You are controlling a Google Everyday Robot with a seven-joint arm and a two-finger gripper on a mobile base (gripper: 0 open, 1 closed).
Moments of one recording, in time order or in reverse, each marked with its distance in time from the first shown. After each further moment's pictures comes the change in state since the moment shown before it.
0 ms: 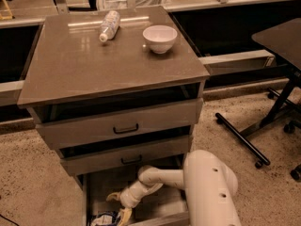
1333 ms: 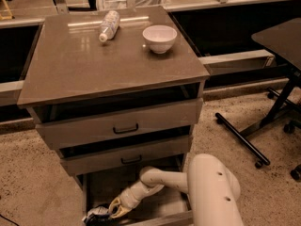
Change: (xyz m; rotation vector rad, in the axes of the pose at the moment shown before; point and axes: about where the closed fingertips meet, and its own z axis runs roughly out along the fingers) arm -0.007 0.003 0.002 0.004 -0.061 -0.053
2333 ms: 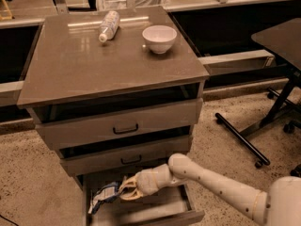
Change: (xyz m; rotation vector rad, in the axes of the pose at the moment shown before) arm -0.142 0.005 -0.167 0.309 -0.110 -0.446
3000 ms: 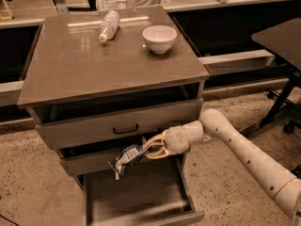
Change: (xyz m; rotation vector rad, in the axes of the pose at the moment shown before) arm -0.078 -0.120 -0.176 0.043 -0.085 -0.164
